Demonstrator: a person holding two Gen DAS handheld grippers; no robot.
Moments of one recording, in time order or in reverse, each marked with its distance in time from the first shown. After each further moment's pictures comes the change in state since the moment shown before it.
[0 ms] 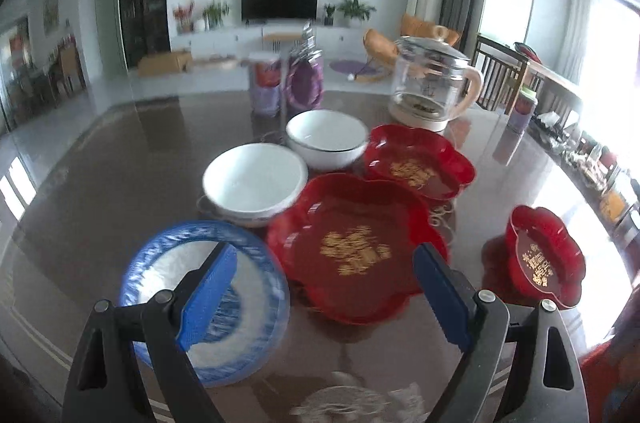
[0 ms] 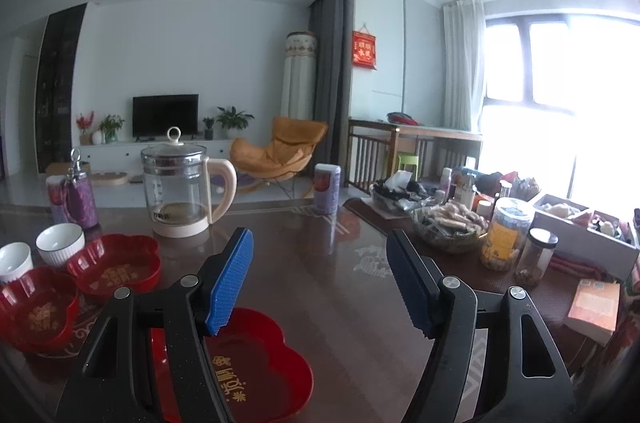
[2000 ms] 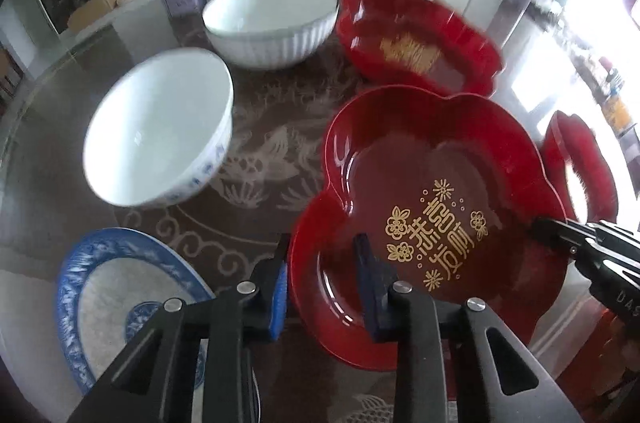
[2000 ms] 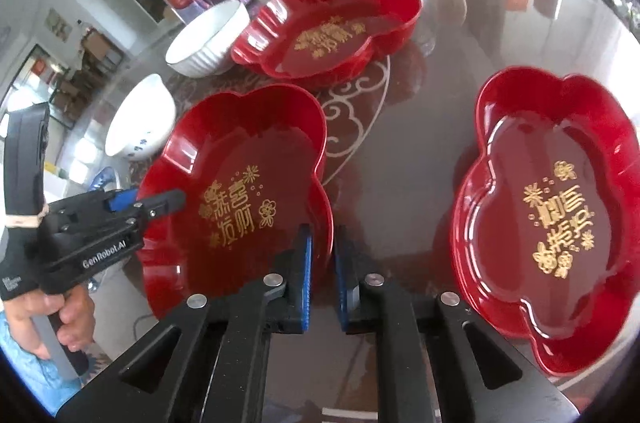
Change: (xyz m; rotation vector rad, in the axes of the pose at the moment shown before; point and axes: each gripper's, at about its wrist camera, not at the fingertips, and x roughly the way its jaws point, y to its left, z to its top) left arm 0.122 -0.028 0.008 0.187 0.420 -0.077; right arm 0.071 0.174 -0.068 0.054 0.900 0.622
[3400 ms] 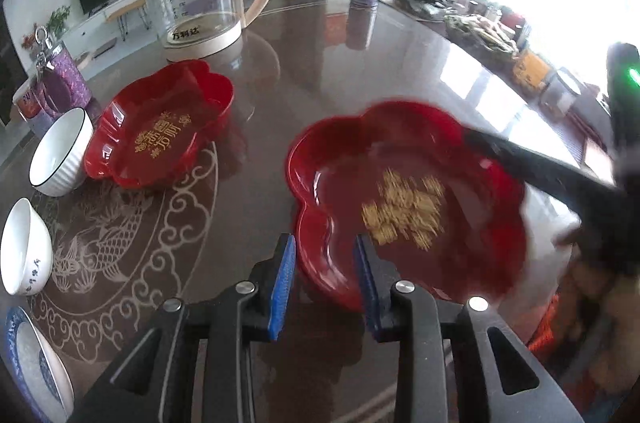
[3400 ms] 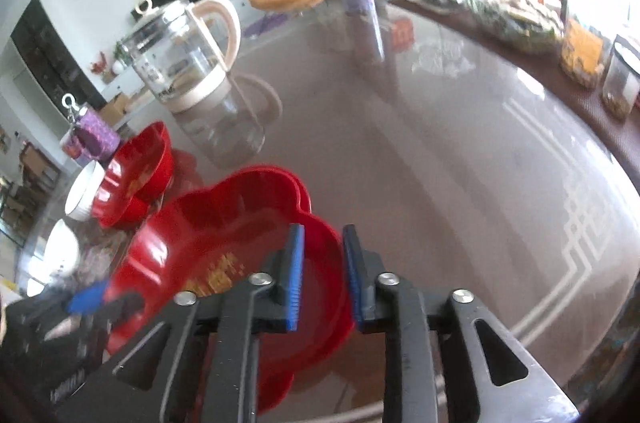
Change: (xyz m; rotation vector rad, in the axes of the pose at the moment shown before) left arm -0.011 -0.218 0.004 0.267 -0.127 -0.154; right arm -0.089 -0.184 -0.006 0.256 -0.336 -0.256
